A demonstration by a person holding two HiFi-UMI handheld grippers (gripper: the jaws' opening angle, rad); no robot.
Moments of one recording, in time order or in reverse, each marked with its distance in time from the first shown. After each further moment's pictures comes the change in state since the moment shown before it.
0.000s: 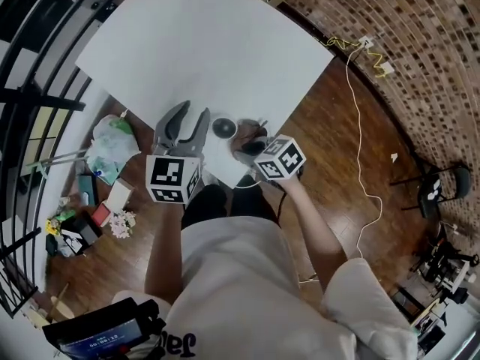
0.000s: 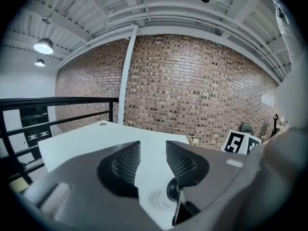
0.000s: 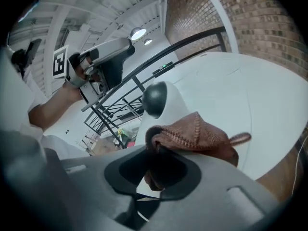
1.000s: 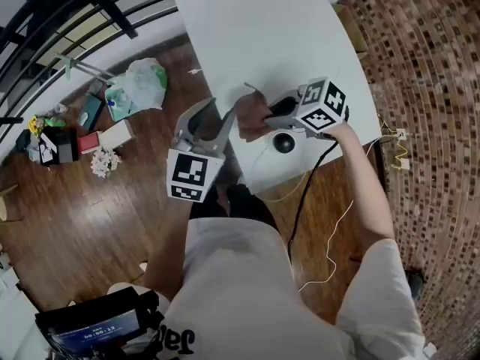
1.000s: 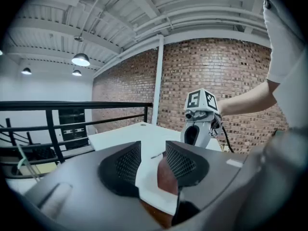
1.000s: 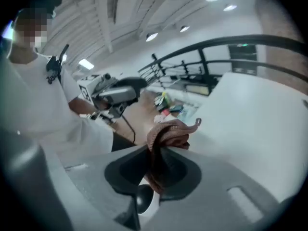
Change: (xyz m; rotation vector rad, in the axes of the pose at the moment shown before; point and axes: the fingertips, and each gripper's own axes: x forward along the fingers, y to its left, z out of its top) left arm -0.105 0.091 -0.014 -0.083 -0.064 0.384; right arm 0.025 0.054 0.166 -0.680 0.493 0.473
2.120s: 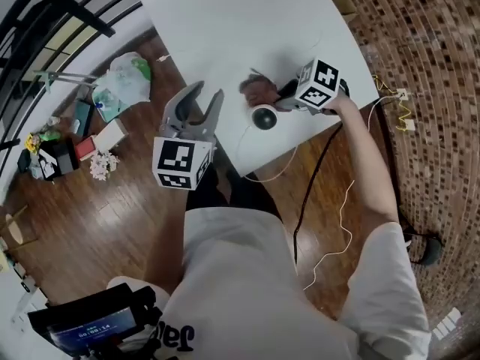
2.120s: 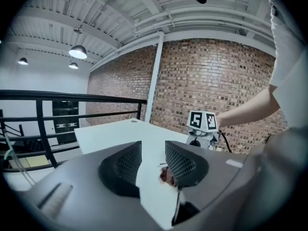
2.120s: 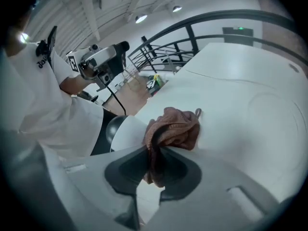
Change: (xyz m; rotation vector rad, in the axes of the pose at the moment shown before) left arm 0.023 -0.022 -0.013 -0.071 0.017 -0.083; right arm 0.005 -0.036 -0.115 0.099 0.192 -0.056
